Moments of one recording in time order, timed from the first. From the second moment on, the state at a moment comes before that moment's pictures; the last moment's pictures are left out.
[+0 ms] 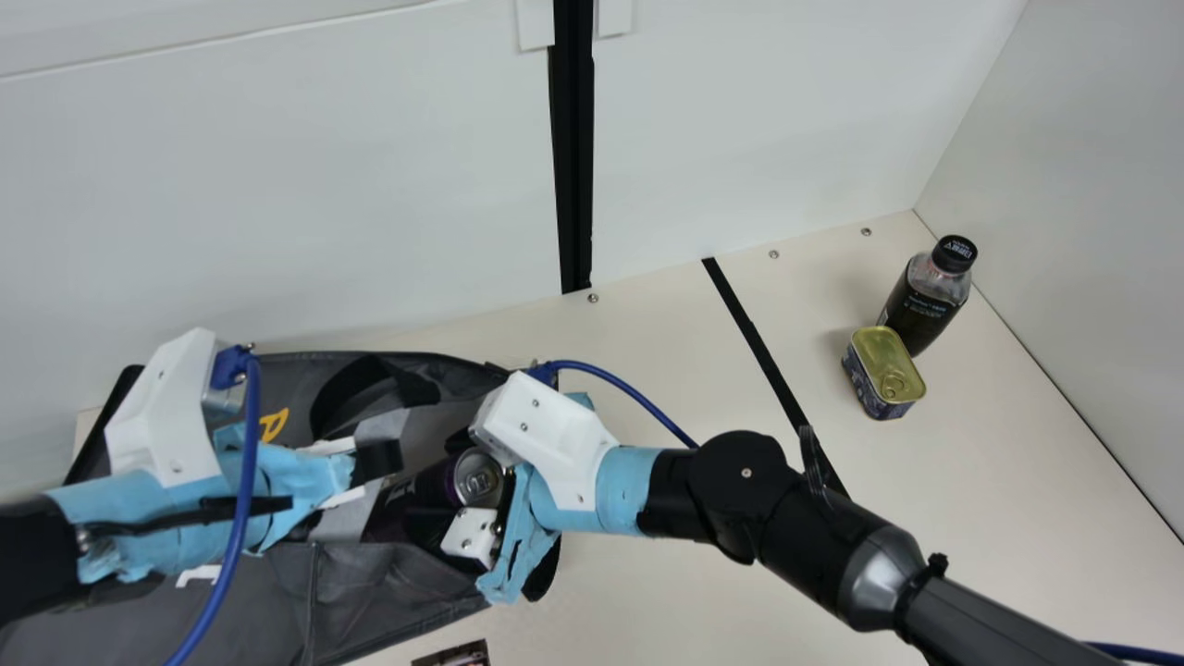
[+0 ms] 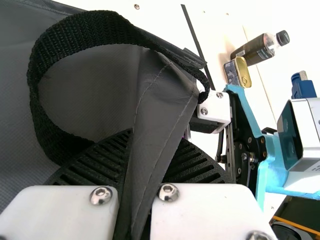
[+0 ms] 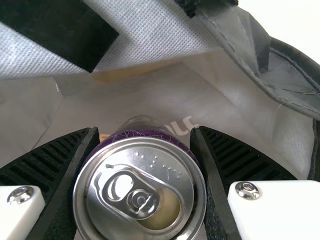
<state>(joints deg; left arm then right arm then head) -23.1 88.0 -81.9 -38.6 53.9 4.8 24.3 85.2 -55.8 81.4 29.5 -88.9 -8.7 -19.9</state>
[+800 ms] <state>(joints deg) -23.1 88.0 -81.9 -38.6 53.9 4.8 24.5 84.7 -56.5 77.3 28.6 -85.4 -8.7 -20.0</state>
